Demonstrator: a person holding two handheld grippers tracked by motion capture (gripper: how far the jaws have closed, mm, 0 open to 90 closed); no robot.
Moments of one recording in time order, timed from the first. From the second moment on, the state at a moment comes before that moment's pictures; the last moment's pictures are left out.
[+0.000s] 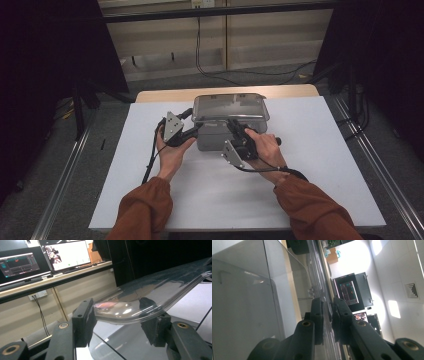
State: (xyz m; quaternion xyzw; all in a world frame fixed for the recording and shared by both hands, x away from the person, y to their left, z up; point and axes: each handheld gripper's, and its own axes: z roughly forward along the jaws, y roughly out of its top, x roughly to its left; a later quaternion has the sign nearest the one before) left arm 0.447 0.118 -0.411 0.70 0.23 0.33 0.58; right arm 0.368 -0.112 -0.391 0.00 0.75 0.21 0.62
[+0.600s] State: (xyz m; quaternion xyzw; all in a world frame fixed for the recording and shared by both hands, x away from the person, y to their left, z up) left arm 0.448 0.119 -0.410 0.70 0.24 0.33 0.58; right arm 0.372 -0.138 -0.395 0.12 0.75 0.30 0.57
